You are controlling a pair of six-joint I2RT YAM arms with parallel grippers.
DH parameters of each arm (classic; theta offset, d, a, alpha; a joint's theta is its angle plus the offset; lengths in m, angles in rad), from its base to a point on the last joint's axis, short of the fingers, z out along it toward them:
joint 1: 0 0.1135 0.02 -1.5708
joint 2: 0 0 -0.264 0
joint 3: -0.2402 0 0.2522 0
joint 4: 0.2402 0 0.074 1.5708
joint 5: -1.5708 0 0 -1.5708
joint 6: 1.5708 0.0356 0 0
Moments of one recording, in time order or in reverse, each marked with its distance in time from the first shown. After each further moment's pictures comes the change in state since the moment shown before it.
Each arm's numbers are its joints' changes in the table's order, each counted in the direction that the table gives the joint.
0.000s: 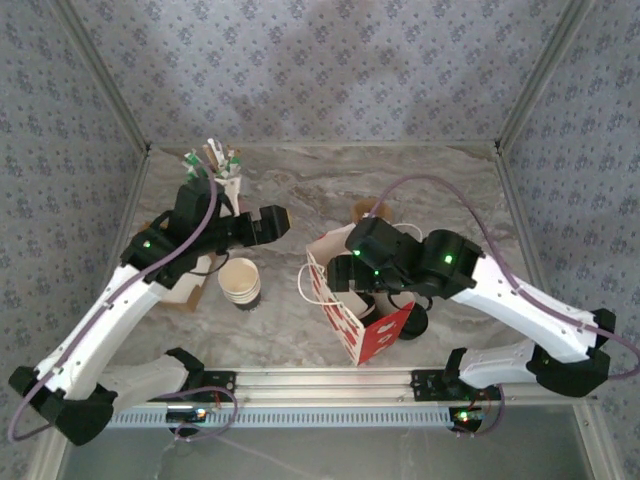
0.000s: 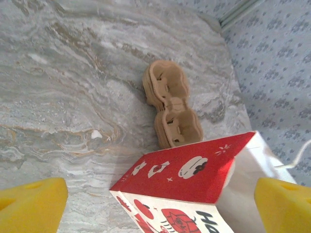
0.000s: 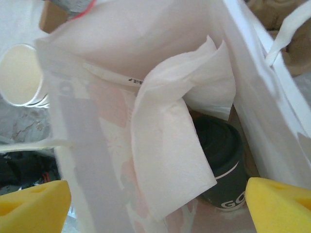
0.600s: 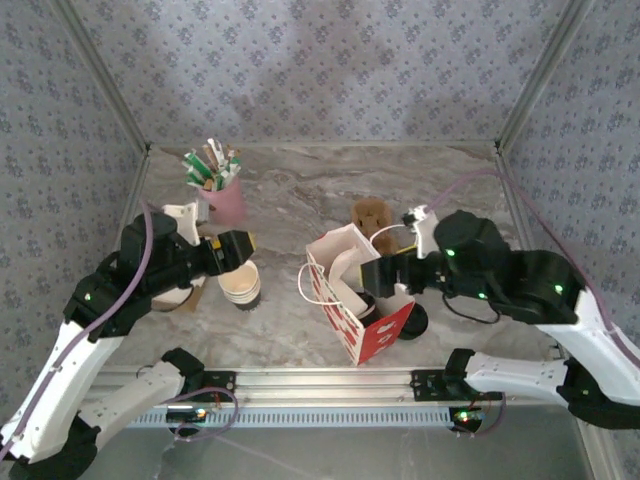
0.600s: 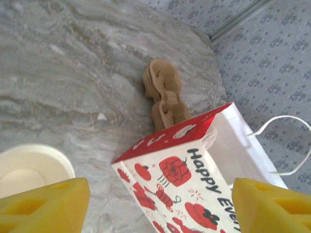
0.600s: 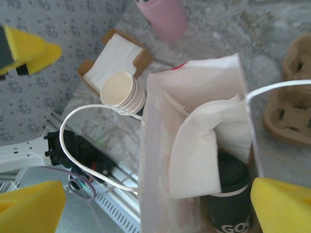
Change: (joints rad) left arm -0.002 -0.259 0.042 0.184 0.020 -0.070; right arm -0.073 -0.288 -0.038 -0.064 0.092 -0.299
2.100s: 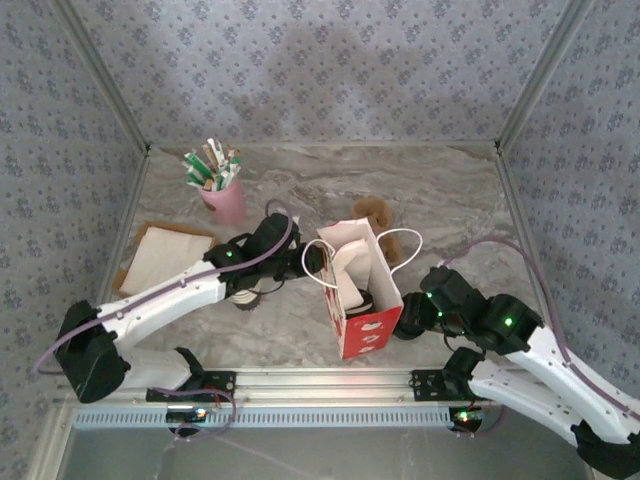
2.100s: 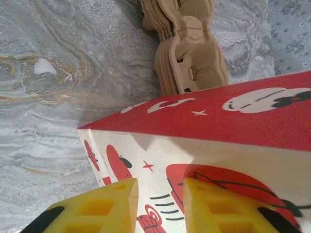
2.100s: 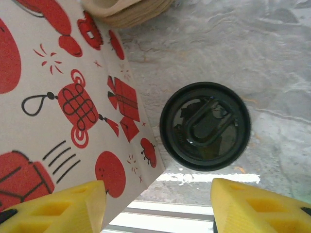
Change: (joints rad) left arm -0.273 0.514 0.219 -0.530 0.040 -0.185; right arm -0.185 -0.288 0.739 -0.021 -0.041 0.355
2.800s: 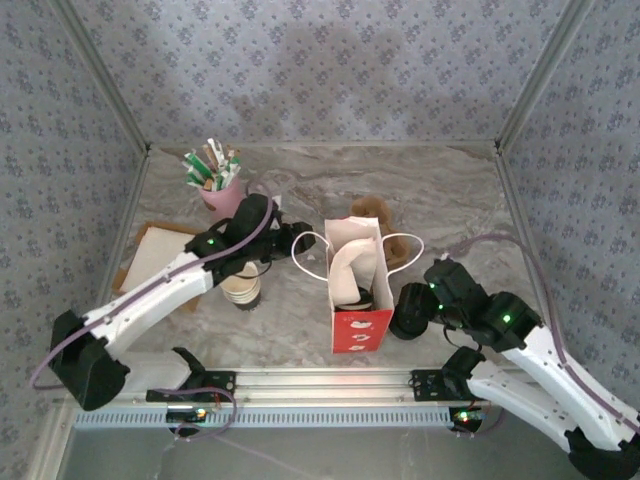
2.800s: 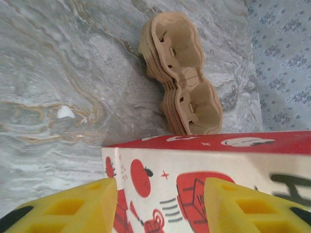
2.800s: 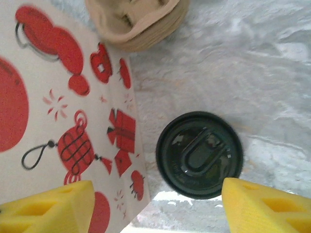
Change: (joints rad) left arm 0.131 -0.075 -0.059 0.050 -0.004 0.063; right arm -0.121 -0.009 -0.001 -0.042 -0.044 -0.097
